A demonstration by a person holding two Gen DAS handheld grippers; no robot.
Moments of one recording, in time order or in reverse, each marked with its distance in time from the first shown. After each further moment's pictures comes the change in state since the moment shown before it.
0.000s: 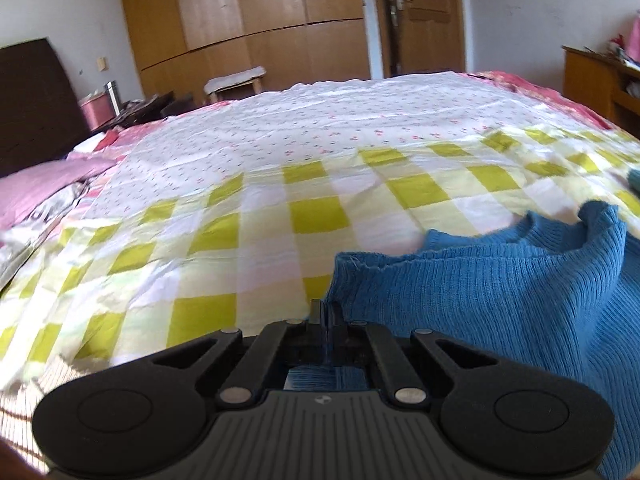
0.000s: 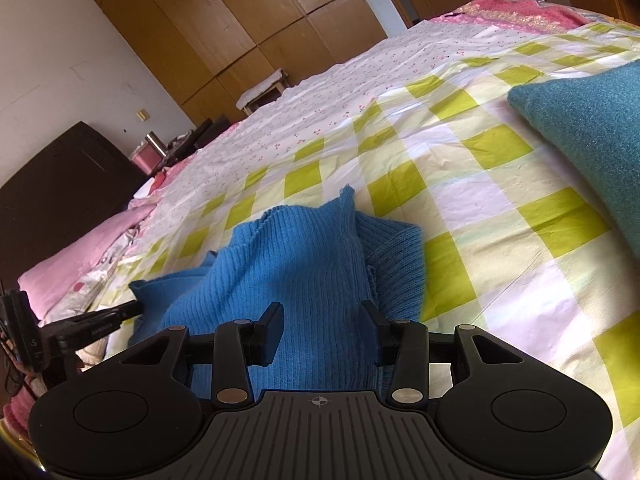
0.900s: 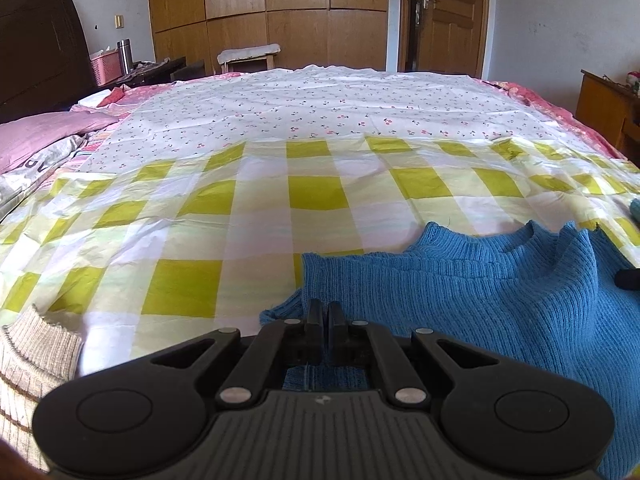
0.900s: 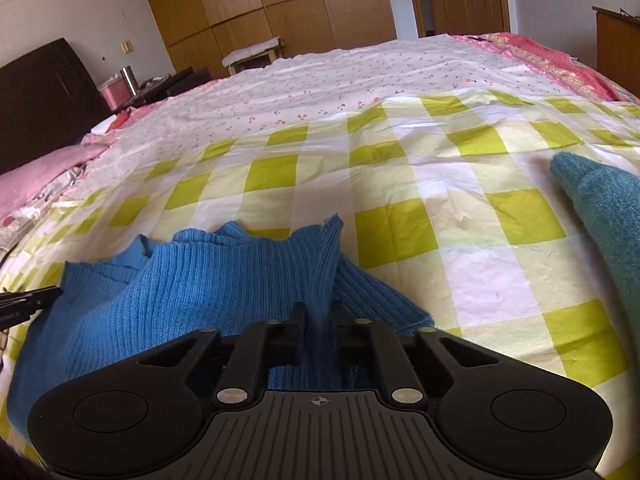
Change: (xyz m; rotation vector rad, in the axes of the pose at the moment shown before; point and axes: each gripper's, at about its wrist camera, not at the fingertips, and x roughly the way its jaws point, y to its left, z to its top) left arm 0.008 -0.001 -0.007 -0.098 0.041 -0.040; right arm 0.077 0.021 0.038 -0.241 0.067 -0.180
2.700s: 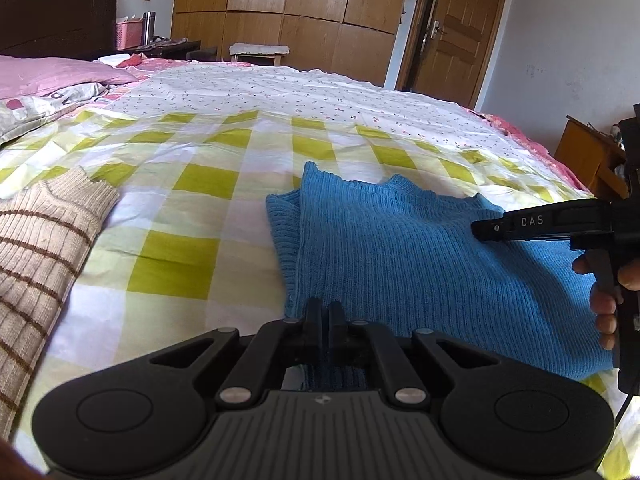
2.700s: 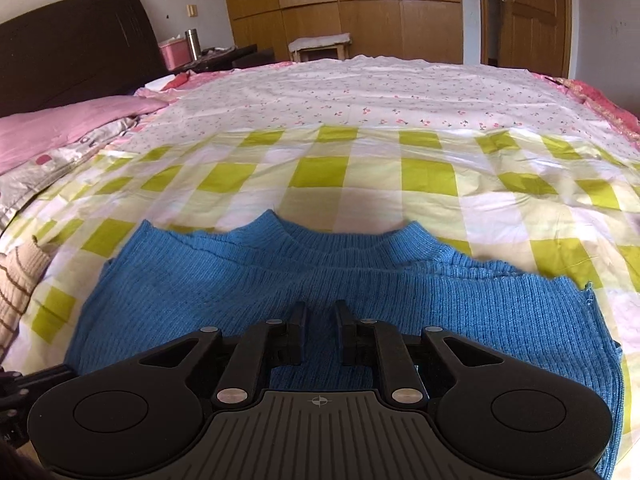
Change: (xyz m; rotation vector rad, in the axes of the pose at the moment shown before) left arm -0.073 0.013 -0.087 -0.171 -0.041 -0.107; right arm 0.028 0.139 -0.013 -0.206 -0.016 0.037
